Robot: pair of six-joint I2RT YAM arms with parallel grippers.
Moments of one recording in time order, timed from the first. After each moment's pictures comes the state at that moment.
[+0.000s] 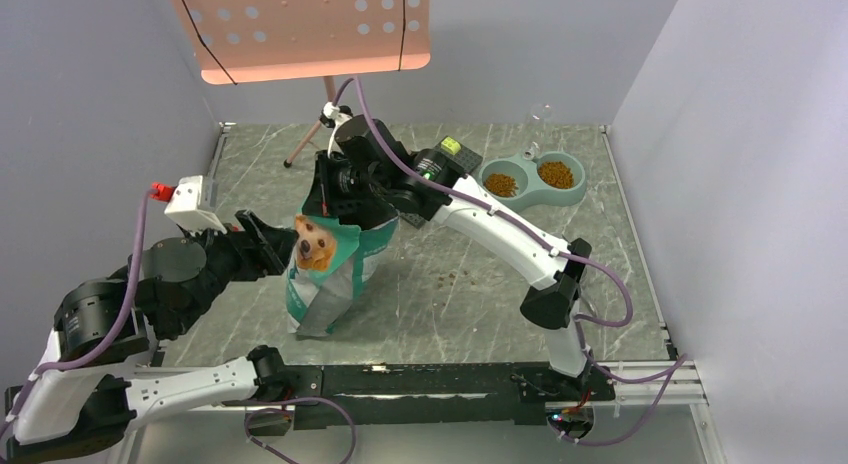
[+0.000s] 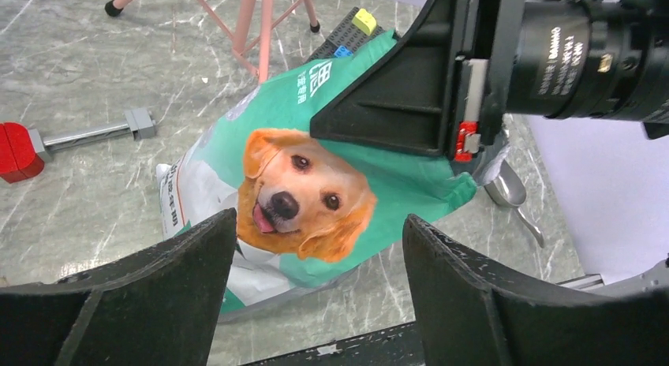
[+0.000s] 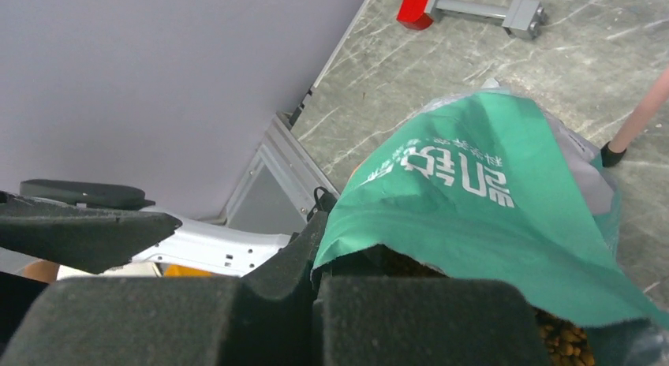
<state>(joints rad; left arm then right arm) -1.09 0.68 1.45 -1.15 -0.74 -0.72 1.05 1.99 2.31 -0.81 -0.15 0.73</state>
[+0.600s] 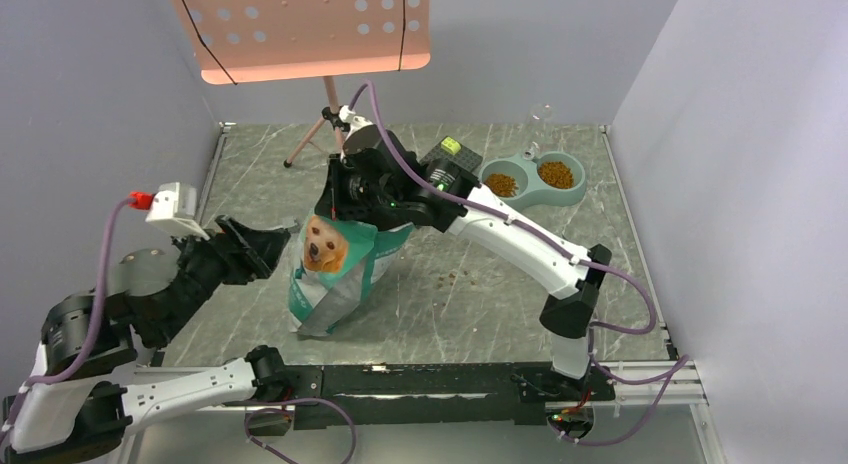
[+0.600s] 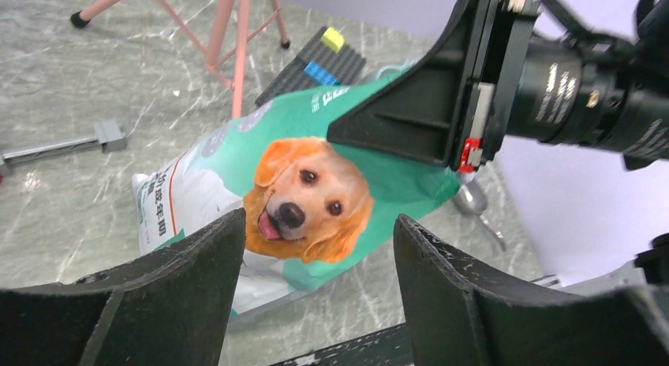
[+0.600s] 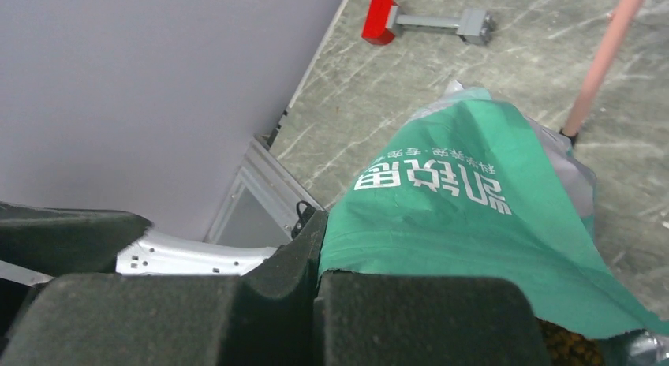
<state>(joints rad) -1.09 0.63 1.42 -1.10 -0.71 -0.71 1.08 1.89 2.20 -0.77 0.00 0.75</state>
